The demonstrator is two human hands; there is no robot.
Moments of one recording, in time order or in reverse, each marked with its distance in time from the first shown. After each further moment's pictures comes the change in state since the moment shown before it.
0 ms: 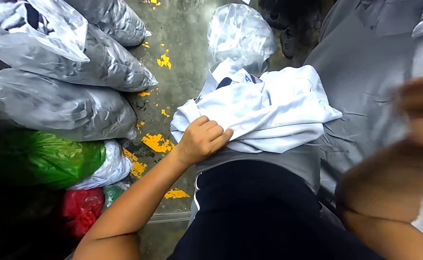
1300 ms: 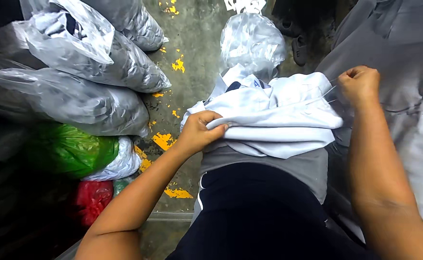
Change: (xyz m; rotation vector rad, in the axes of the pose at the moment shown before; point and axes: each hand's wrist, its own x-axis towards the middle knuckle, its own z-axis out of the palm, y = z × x) left_hand 0.014 0.003 -0.024 -0.578 -0.059 -0.858; right_hand 0.093 0.147 -0.055 -1.018 -0.037 0.590
